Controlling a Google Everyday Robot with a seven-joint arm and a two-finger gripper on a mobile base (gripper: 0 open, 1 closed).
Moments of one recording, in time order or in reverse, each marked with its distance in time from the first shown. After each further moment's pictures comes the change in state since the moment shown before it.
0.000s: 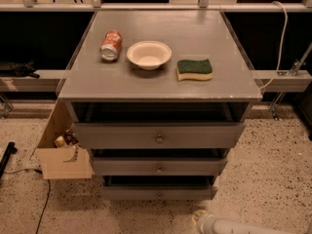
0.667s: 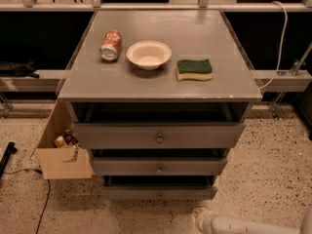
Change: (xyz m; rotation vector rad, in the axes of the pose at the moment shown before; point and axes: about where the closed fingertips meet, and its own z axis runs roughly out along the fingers) arm -0.001 -0.005 0.006 0.002 0.012 0.005
